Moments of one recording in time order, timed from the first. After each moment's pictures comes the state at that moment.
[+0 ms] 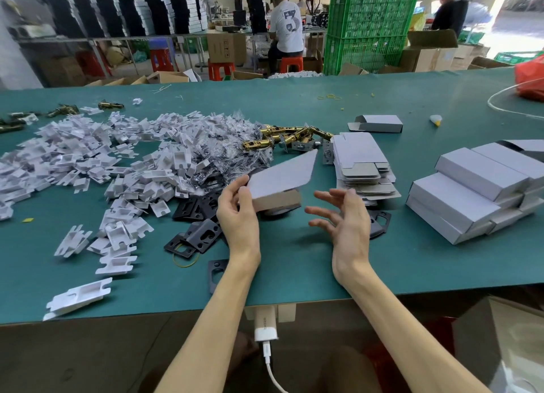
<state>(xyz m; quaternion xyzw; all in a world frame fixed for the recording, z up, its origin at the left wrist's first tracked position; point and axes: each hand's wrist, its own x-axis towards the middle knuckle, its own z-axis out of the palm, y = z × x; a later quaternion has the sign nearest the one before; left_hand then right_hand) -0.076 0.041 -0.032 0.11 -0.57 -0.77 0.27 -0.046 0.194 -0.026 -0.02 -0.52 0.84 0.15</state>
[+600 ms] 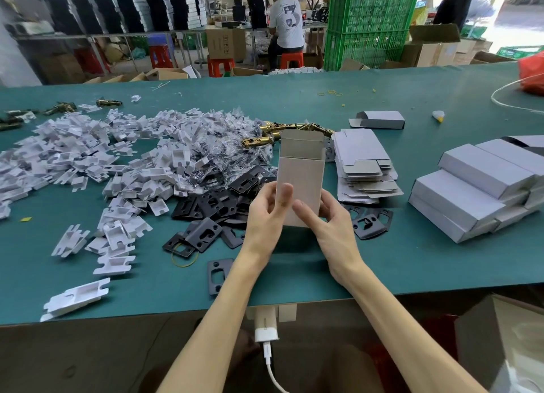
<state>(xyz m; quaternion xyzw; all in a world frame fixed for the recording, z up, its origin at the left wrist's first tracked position) -0.063 0.055 -0.025 -0.10 -0.67 -0.73 0.10 -0.046 0.186 -0.030 0.08 -0.68 0.73 0.10</state>
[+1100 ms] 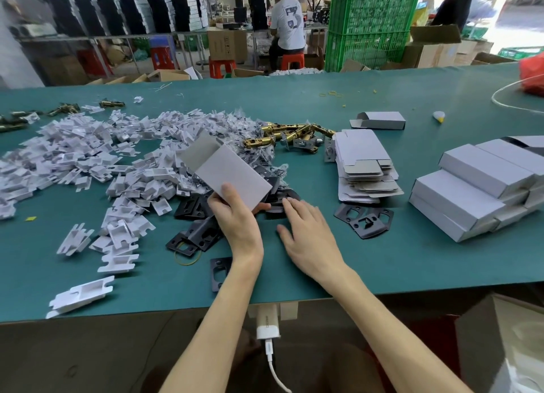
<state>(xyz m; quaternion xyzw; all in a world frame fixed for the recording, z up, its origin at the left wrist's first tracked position) -0.072 0.046 -0.023 0.12 -0.52 -0.78 0.32 -0.049 0.163 -0.042 0.13 -0.96 0.23 0.08</state>
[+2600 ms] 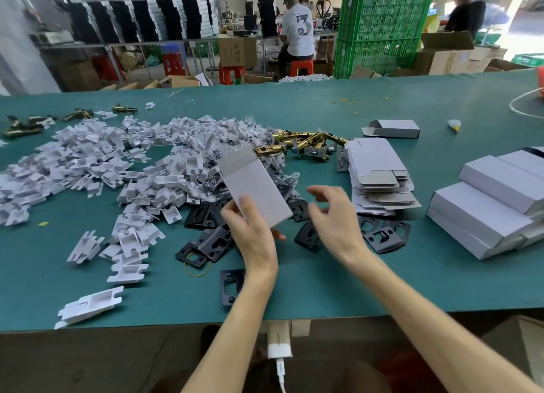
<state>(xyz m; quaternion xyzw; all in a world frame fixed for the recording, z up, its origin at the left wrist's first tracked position) -0.062 0.049 -0.019 0.15 -0.57 -0.76 0.28 -0.082 0.177 -0.011 0.06 -0.87 0.46 0.14</state>
